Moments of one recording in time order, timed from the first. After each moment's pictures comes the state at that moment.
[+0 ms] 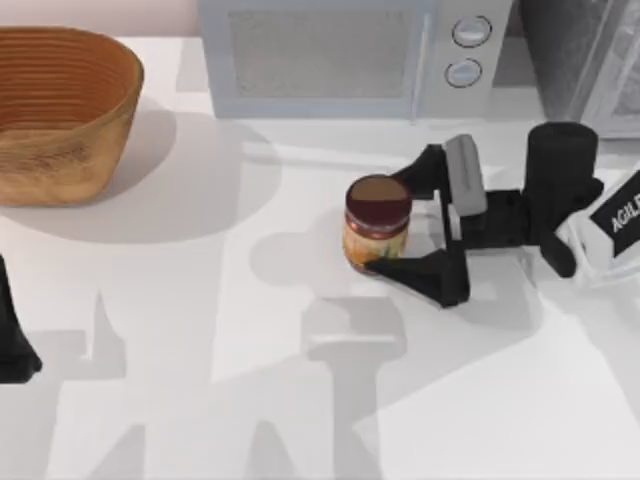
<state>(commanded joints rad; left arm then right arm) 0.00 0.00 0.00 0.00 0.00 0.00 0.25 2.46 1.18 0.95 -1.27 -0.32</state>
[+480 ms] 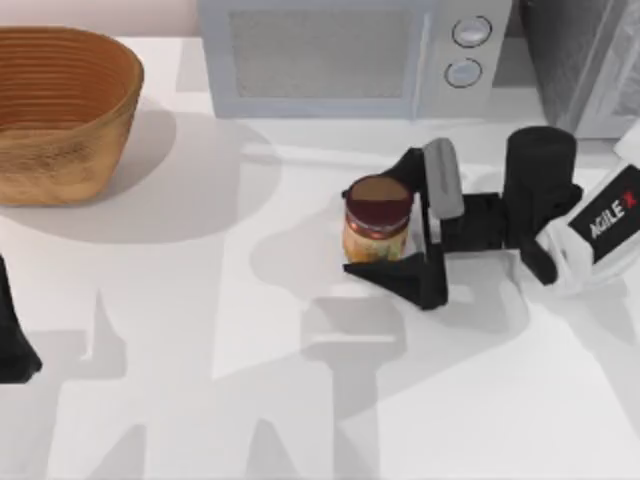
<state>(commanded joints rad) 0.00 0.00 0.00 0.00 0.00 0.00 0.30 2.49 1.19 1.01 -1.22 -0.26</state>
